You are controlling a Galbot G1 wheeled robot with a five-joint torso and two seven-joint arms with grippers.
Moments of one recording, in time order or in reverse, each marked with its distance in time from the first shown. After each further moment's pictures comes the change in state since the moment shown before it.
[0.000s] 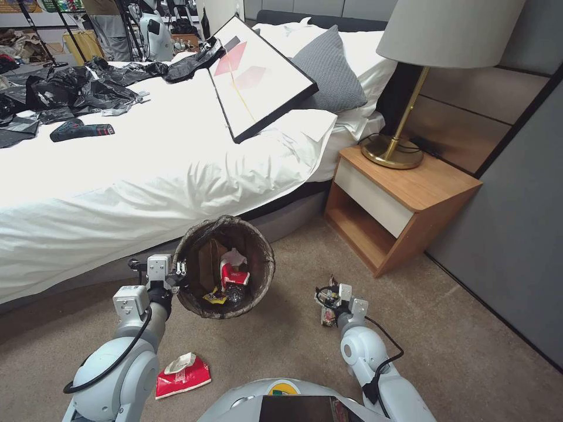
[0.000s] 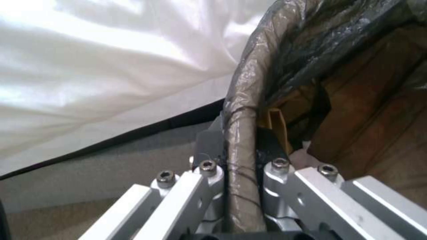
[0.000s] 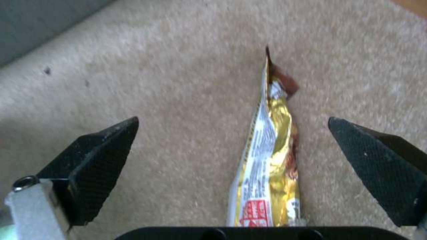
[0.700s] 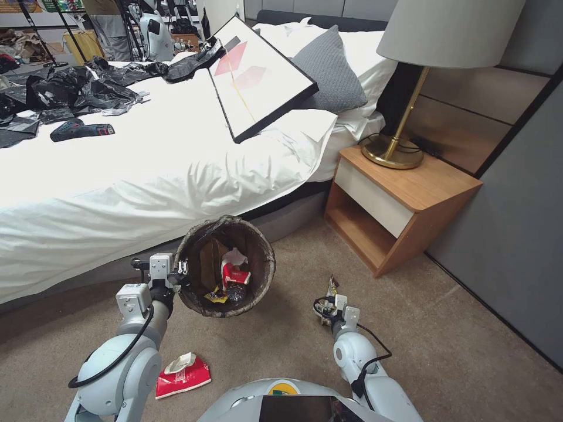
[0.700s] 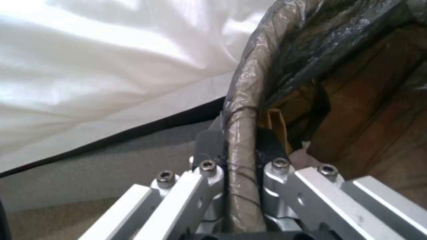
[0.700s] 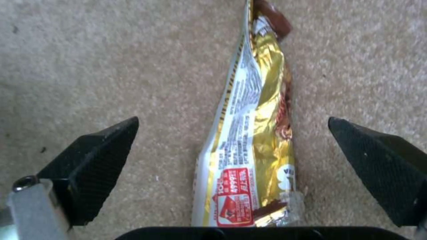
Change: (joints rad) left arm -0.013 0.000 0.006 0.016 -0.004 -0.003 0.001; right arm 0.044 0.038 0.001 -0.169 -0.040 0.037 -0.004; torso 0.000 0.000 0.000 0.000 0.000
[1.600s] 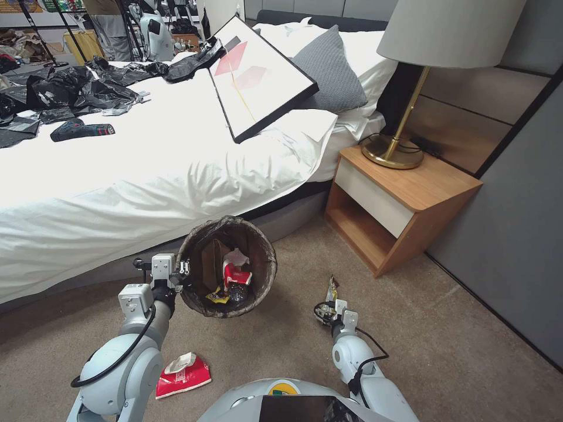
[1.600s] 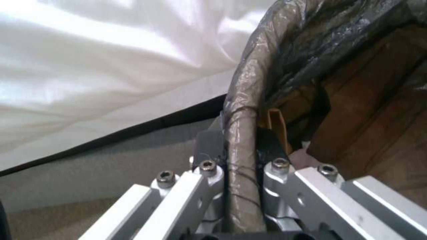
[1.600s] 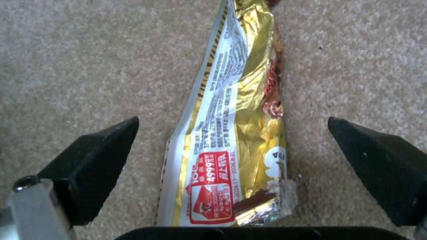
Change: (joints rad) left arm -0.001 0.001 0.010 0.004 0.003 -0.003 0.002; right arm 0.020 0.015 0.009 -0.086 -0.036 0.027 -0.012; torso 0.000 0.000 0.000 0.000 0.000
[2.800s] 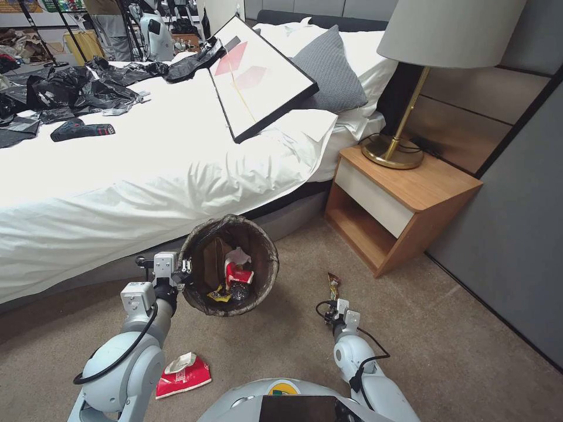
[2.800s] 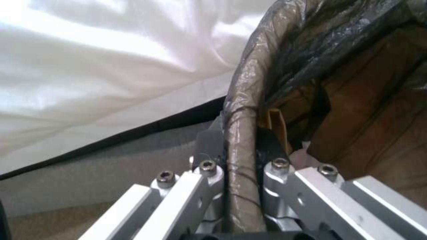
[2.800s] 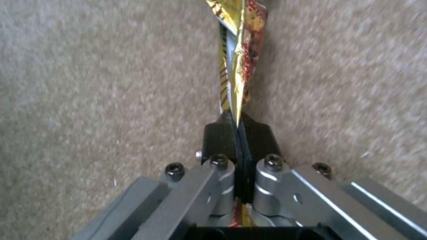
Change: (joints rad) left arm -0.014 0.005 0.014 0.002 0.001 0.003 0.001; right arm 0.004 -0.008 0.009 -0.012 0.017 0.051 -0.008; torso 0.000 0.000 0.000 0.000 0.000
